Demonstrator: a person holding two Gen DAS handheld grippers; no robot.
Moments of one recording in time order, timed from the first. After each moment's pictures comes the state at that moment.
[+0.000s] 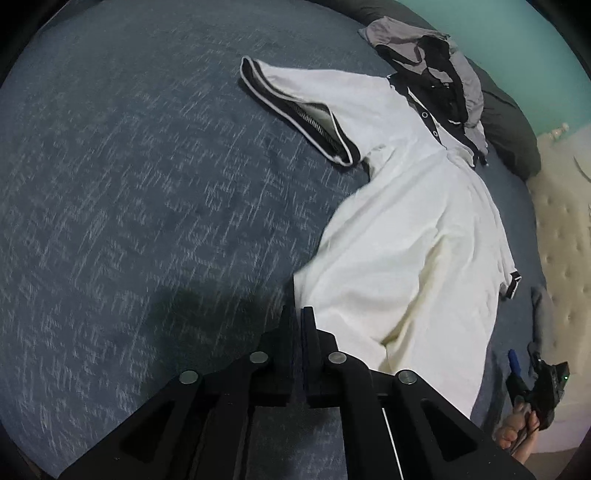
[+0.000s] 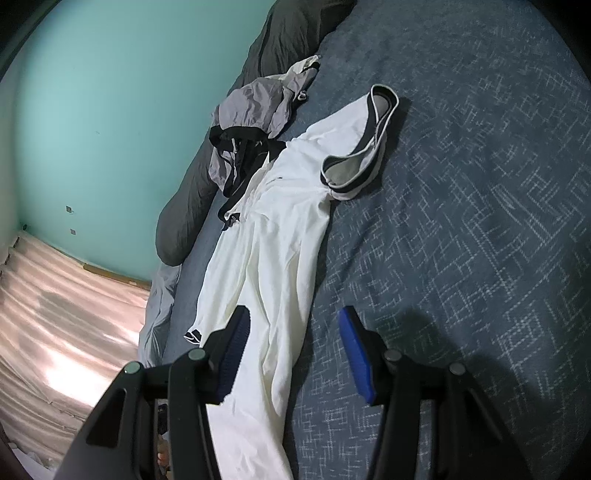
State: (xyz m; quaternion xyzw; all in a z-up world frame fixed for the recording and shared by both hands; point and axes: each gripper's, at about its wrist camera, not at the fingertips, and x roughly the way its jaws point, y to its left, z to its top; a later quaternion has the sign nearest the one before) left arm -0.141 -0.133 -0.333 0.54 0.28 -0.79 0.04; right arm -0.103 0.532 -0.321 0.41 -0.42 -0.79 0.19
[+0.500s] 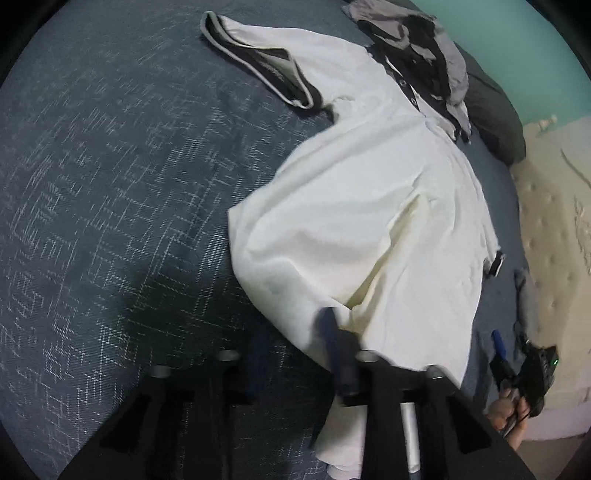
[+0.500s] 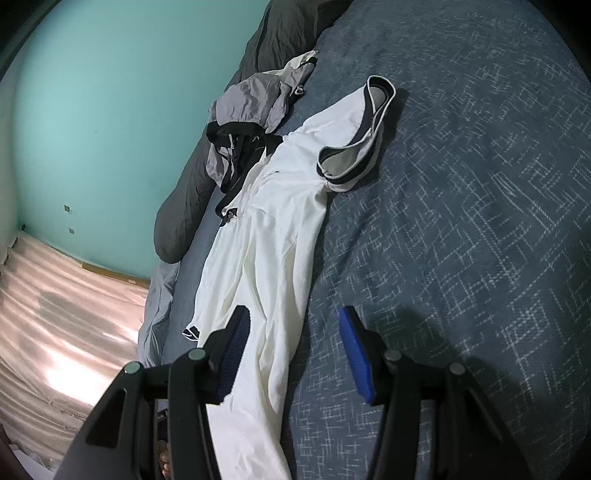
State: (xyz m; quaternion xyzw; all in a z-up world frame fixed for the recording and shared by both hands) left arm -0.139 -0.097 -0.348 0.56 0.28 -0.78 -0.01; right arm -0.102 0.530 -0.325 0.41 -0.42 -0.79 0.19
